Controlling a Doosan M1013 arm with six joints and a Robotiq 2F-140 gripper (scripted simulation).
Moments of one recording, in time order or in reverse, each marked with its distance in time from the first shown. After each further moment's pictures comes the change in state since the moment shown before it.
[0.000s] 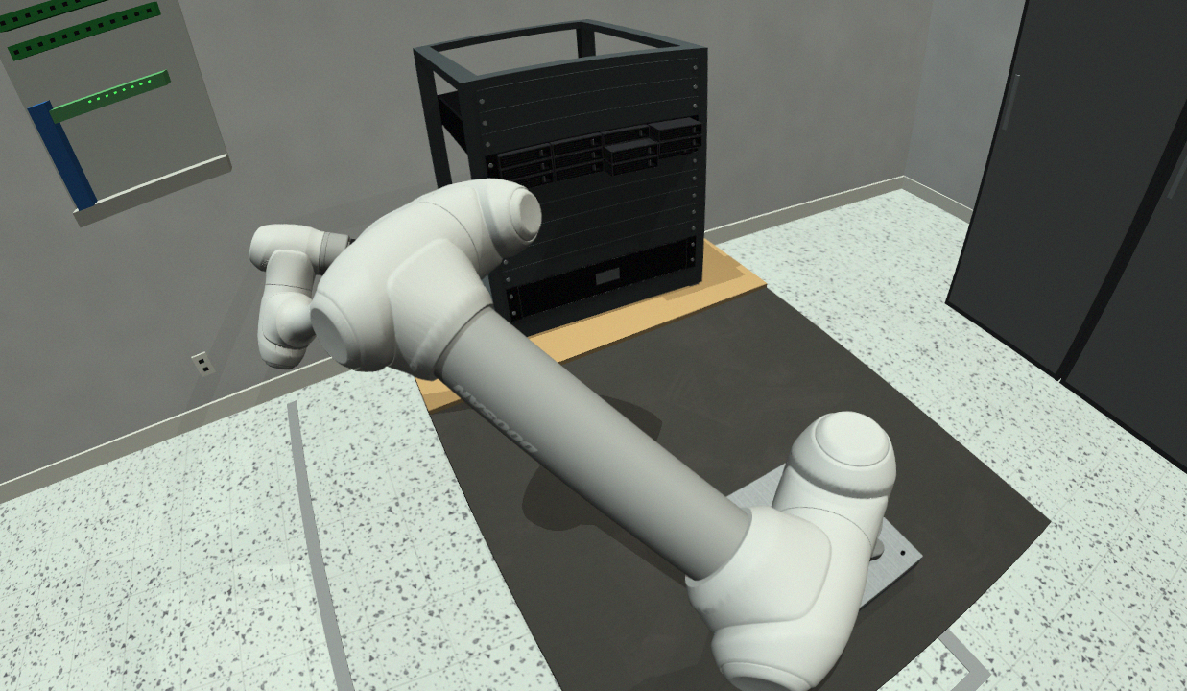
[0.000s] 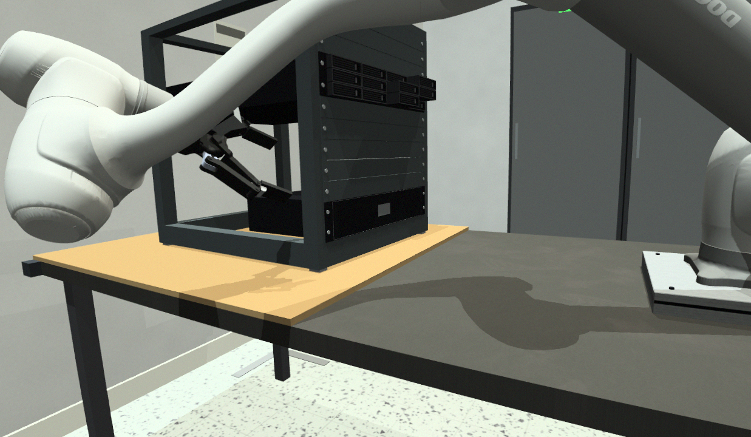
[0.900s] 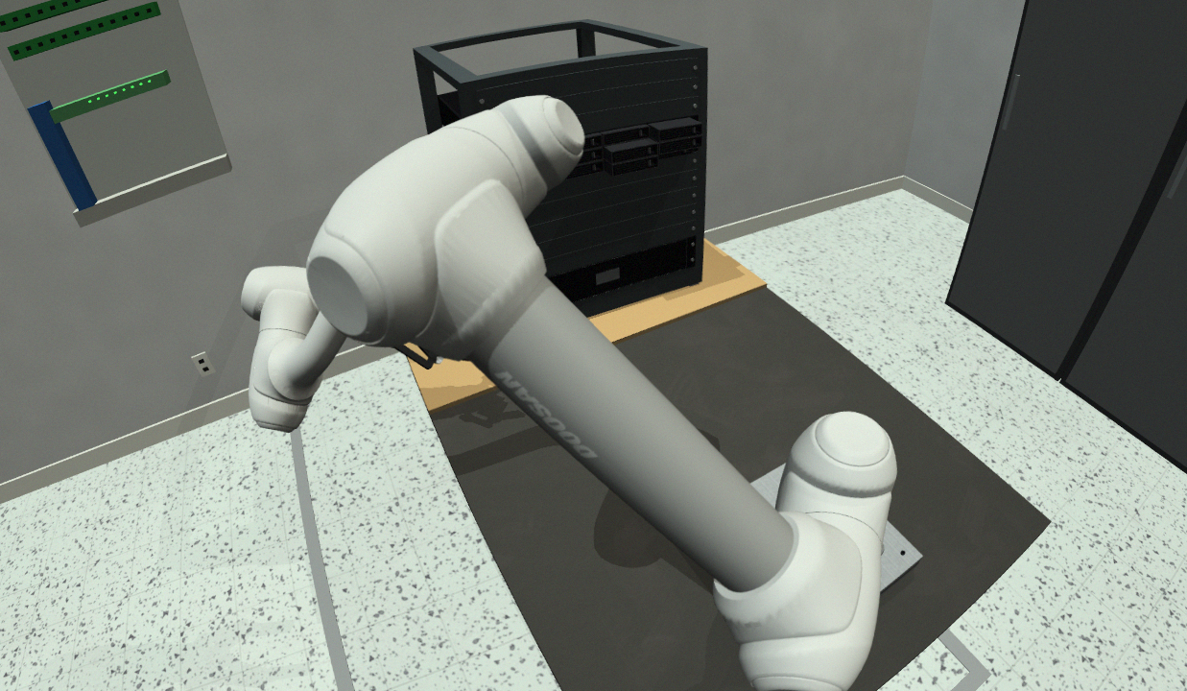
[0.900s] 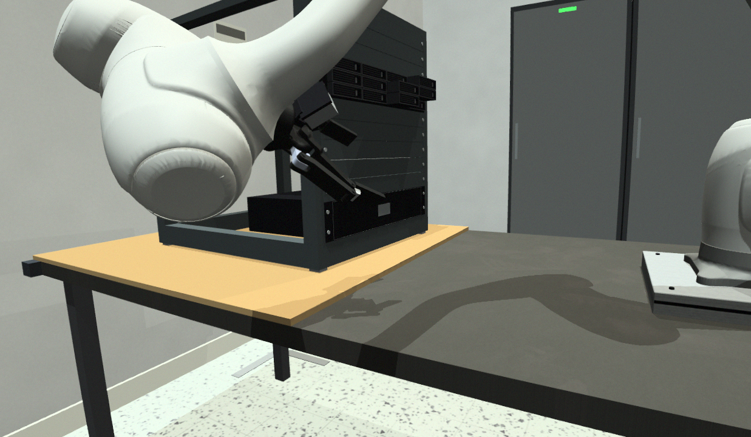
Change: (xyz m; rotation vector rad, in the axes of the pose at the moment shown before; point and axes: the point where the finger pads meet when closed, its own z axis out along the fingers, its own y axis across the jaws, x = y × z) arm 0.150 0.121 0.037 0.000 0.003 0.000
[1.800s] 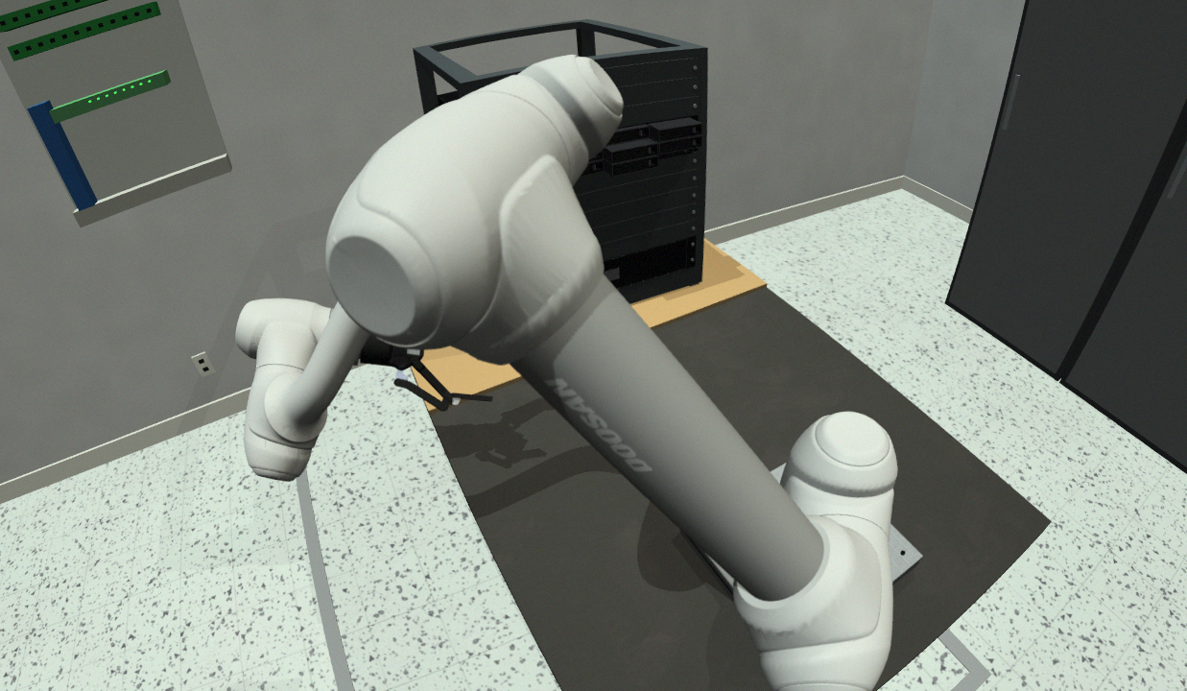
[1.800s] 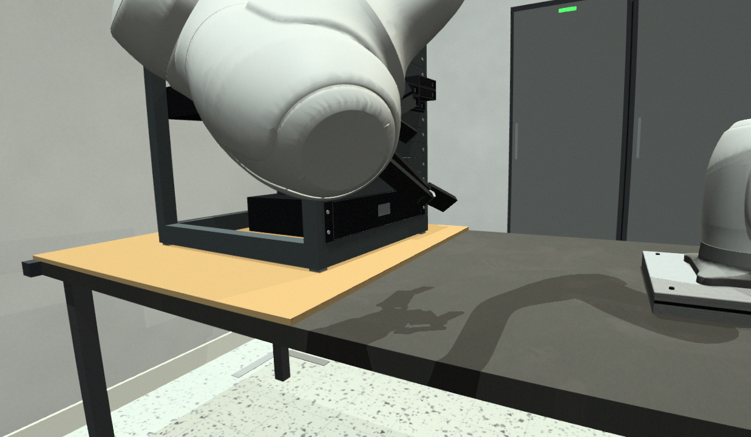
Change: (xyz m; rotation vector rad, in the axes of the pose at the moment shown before) arm 0.090 0.072 0.022 0.002 -0.002 -0.001
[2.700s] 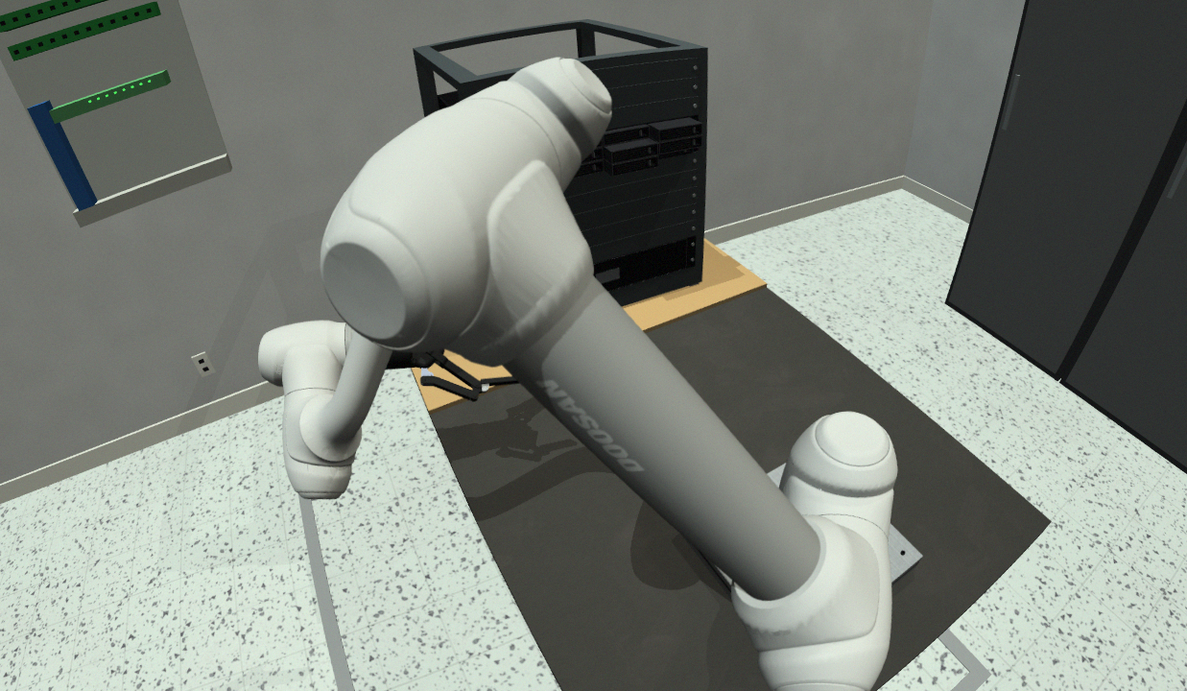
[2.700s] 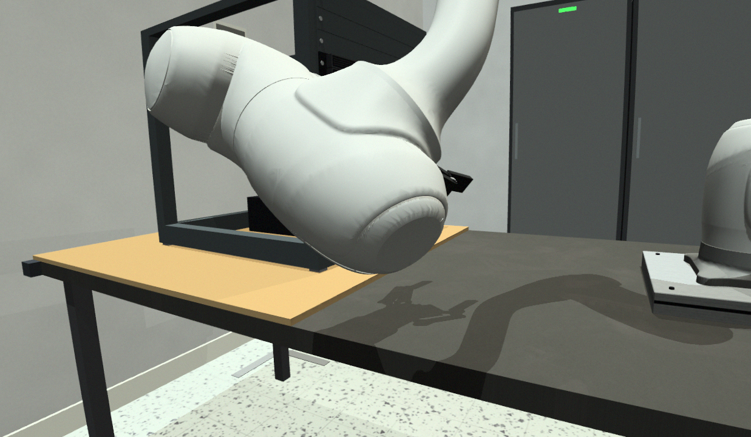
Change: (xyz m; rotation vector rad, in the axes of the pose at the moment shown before) arm 0.011 -0.032 0.030 0.173 0.109 -0.168
